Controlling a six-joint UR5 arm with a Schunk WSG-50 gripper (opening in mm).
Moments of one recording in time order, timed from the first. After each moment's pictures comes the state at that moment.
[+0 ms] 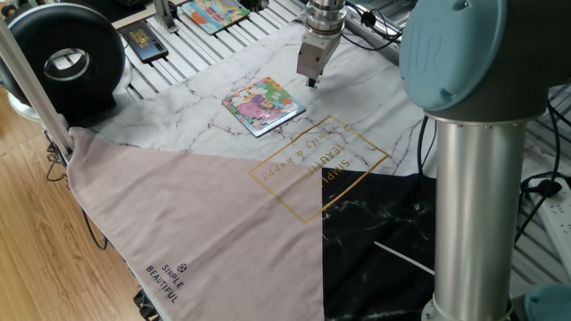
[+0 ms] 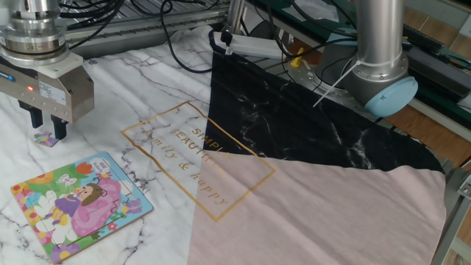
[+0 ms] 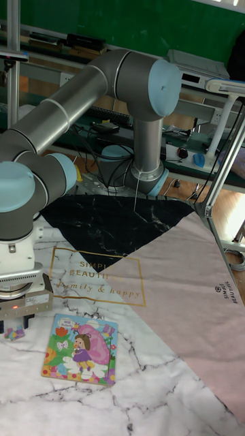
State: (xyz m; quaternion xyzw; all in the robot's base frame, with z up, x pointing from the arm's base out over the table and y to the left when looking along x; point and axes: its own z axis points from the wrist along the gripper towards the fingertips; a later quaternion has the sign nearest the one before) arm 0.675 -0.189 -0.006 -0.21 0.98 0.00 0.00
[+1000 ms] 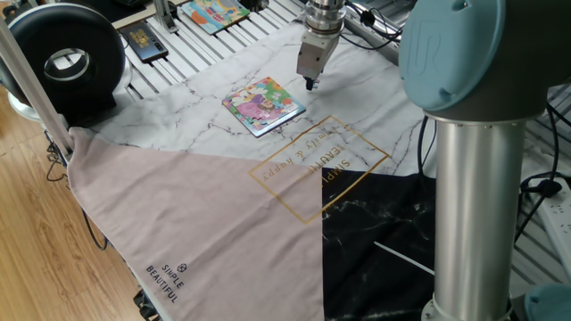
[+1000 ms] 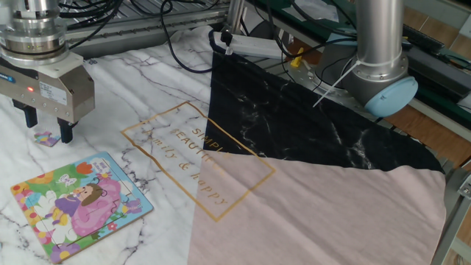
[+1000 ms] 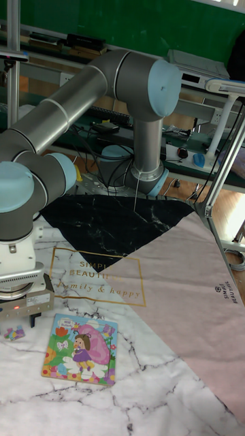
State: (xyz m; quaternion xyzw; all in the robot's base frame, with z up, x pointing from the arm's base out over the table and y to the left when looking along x) arm 0.682 -0.183 -0.006 -0.21 0.98 0.01 0.01
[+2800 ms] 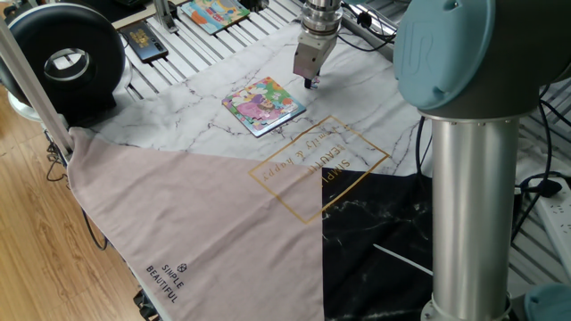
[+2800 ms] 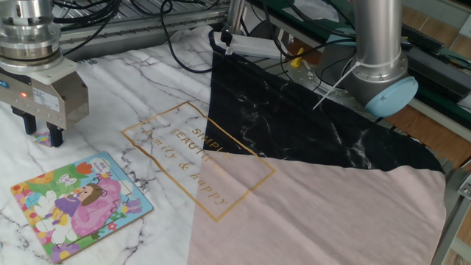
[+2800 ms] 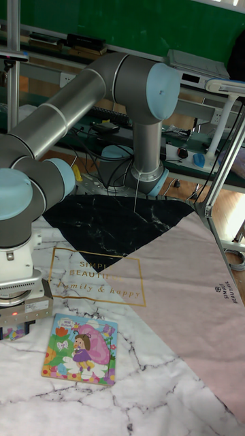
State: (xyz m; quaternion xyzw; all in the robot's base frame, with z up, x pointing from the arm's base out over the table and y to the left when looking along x) arm 0.688 -0.182 -0.013 -0.20 0.98 0.01 0.01
